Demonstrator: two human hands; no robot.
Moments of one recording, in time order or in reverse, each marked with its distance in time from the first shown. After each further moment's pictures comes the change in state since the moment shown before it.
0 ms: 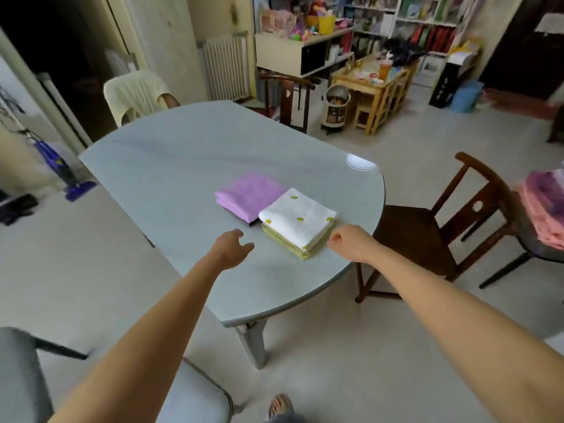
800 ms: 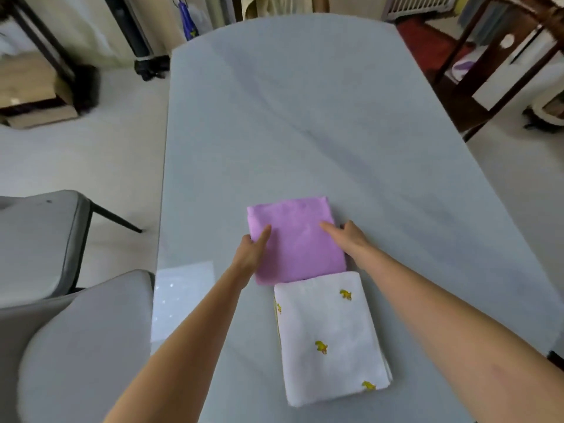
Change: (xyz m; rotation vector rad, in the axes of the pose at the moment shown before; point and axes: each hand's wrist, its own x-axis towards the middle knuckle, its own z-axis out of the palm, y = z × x) left_hand 0.307 0.014 -0.007 -1.037 0.302 -0.804; right_hand 0.472 -0.092 0.028 0.316 -0.519 0.073
